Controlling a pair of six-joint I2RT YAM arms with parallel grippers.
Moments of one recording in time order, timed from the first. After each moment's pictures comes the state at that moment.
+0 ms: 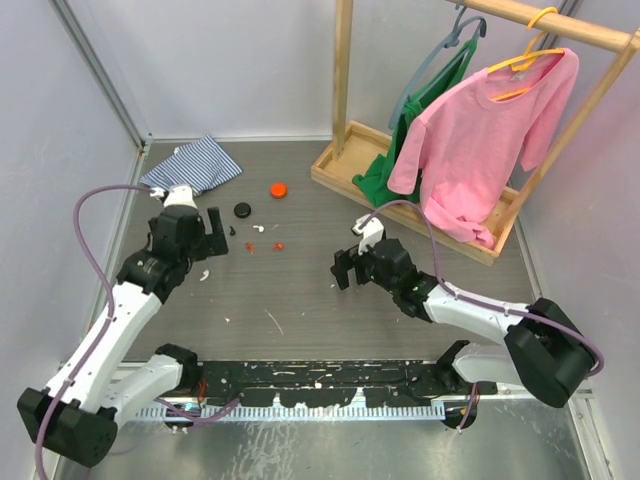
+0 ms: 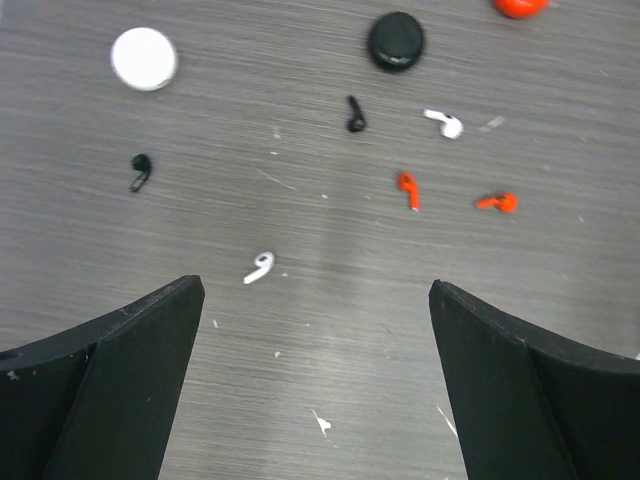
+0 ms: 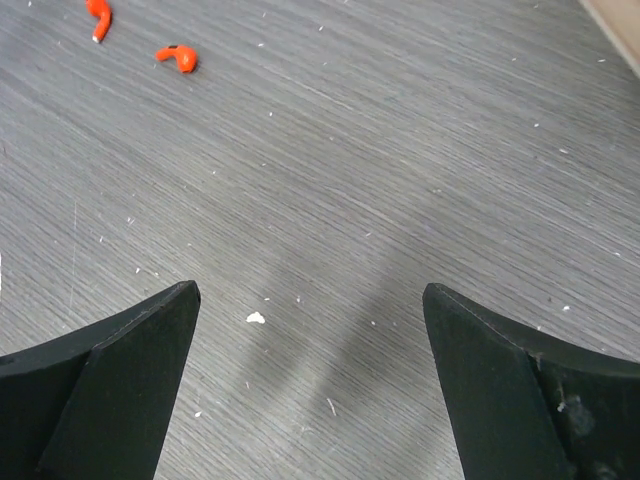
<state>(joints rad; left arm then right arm) -0.37 0.89 0.87 -0.64 -0.37 -0.35 0.72 1.23 0.50 0.27 0.05 0.16</state>
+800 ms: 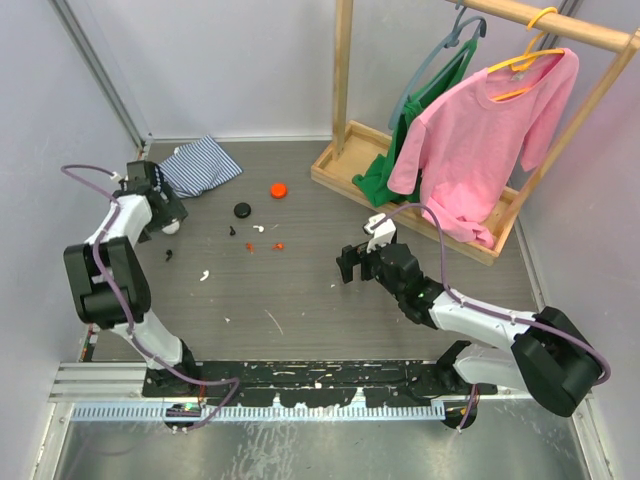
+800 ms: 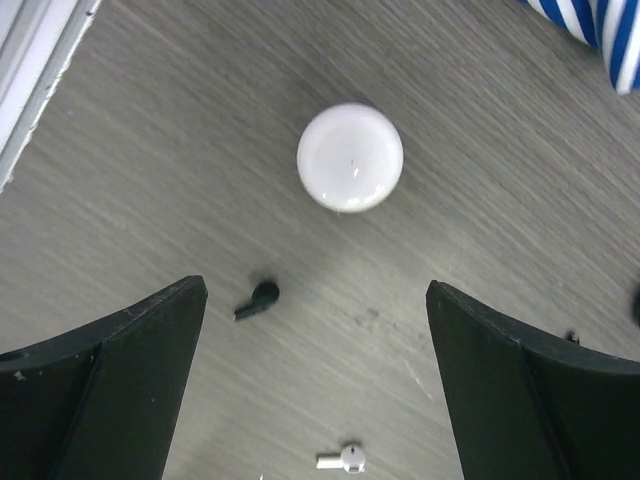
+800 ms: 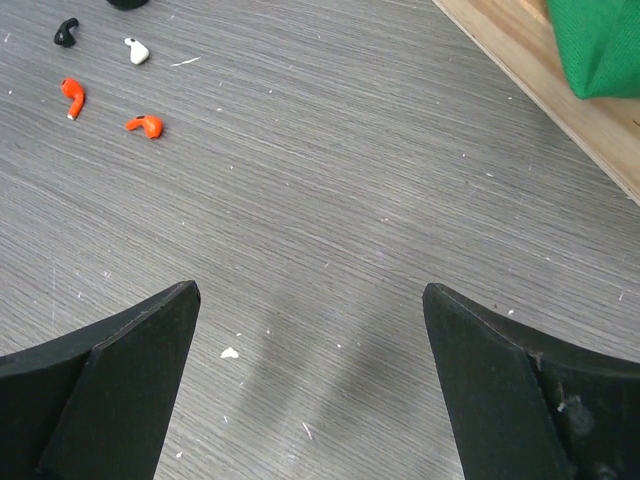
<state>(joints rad) 0.19 1.65 1.19 -0.54 -0.24 -0.41 0.72 1.16 0.41 0.41 0.18 0.19</state>
